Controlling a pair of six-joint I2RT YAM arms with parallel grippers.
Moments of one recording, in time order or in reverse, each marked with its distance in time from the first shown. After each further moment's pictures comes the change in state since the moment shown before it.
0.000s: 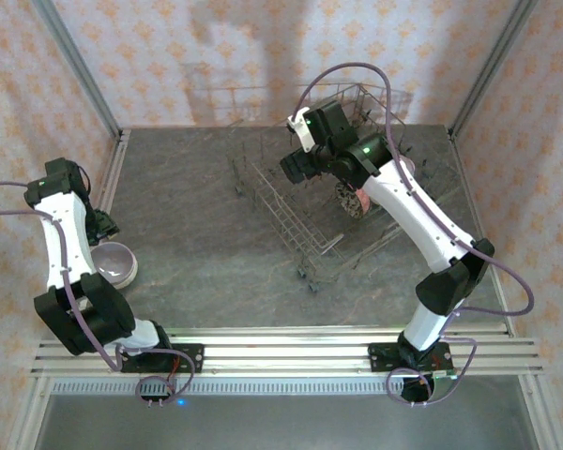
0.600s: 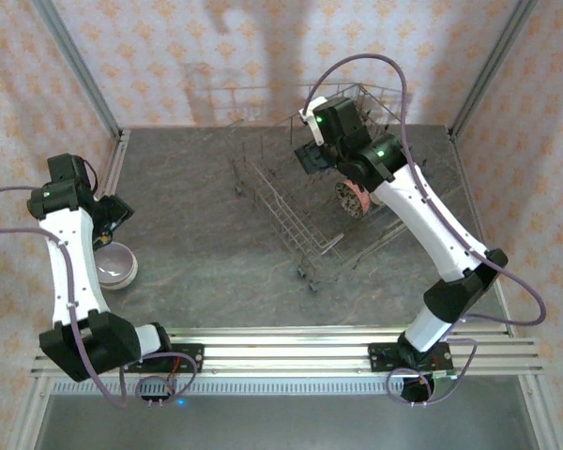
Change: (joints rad) left arm -0.090 -0.144 0.012 0.035 0.222 -0.196; right arm 0.002 -0.056 0.015 0.003 0.187 -0.047
